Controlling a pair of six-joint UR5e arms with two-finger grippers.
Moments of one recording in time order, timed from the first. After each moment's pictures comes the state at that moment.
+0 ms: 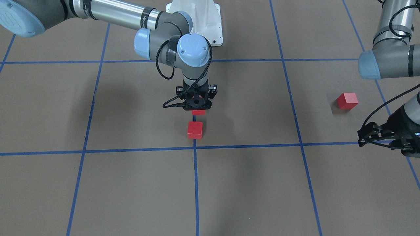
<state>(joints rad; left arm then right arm) -1.21 -2.02 -1.49 -1.69 -2.19 -0.42 0.51 -0.66 1.36 -1.57 2.00 1.18</state>
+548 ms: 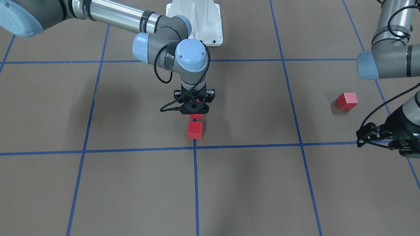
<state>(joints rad) -1.20 -2.03 -1.48 -1.69 -2.19 -0.42 0.53 -0.66 1.34 -1.56 2.00 1.18</state>
